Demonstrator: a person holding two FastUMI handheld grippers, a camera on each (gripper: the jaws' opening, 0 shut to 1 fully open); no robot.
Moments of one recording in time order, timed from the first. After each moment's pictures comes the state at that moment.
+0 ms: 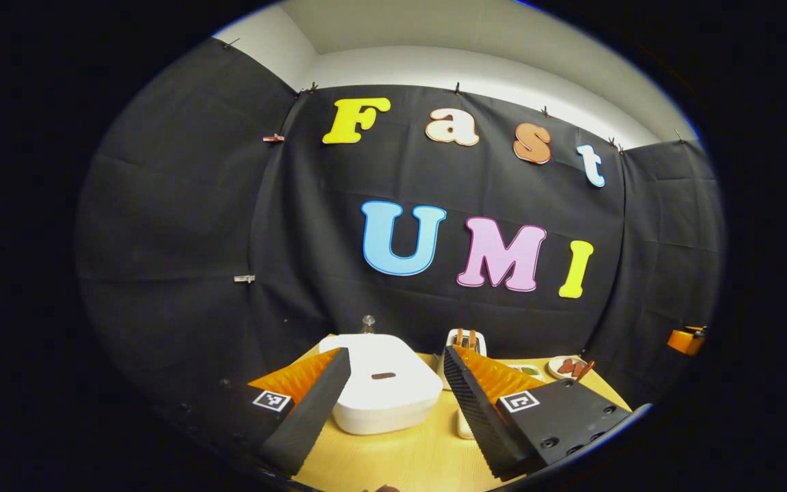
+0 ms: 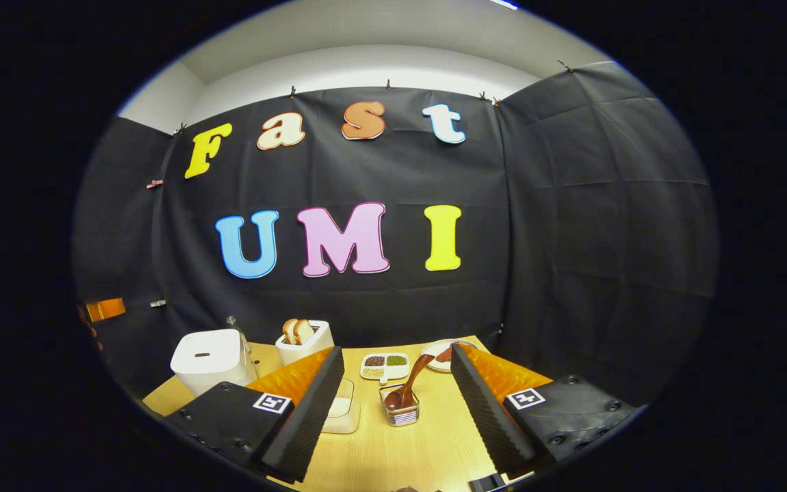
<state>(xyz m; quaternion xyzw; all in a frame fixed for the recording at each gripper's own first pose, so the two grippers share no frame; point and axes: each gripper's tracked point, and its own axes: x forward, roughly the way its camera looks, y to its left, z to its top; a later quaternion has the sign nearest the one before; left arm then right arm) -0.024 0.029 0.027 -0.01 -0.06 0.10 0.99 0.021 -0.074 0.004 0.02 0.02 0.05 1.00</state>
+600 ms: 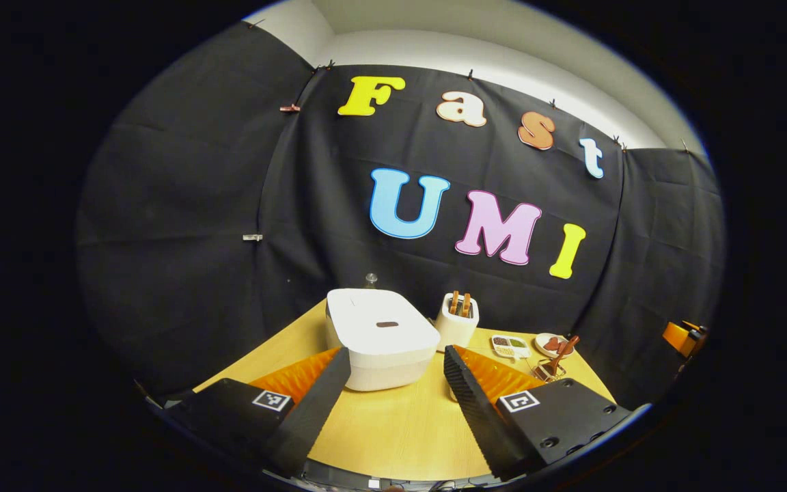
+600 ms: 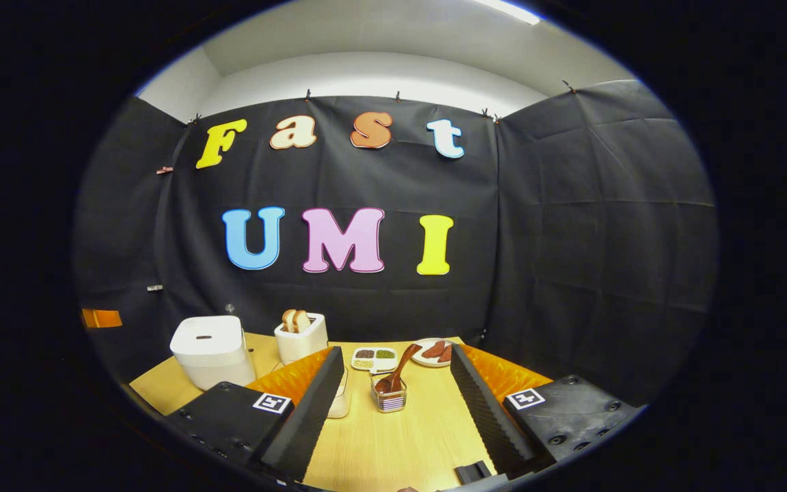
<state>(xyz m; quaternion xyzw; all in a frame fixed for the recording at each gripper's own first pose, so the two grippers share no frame) -0.071 0.028 -0.024 -0.04 -0.01 0.08 1.00 -0.038 -0.061 -0.002 -0.01 0.01 0.05 1.00</state>
